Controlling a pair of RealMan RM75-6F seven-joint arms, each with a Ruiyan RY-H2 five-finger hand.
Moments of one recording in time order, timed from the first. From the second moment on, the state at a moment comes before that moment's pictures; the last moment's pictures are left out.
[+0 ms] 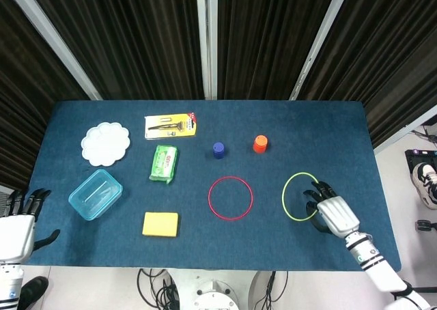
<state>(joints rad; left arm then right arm) -0.03 -1.20 -0.03 -1.57 1.51 1.55 0.14 0.36 -1.33 -0.03 -1.35 -1.63 1.16 0.10</state>
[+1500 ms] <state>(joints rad) -0.04 -1.20 -0.04 -1.60 1.49 1.53 0.17 0.77 -1.33 0.15 -1.39 -1.29 0.75 -0.03</state>
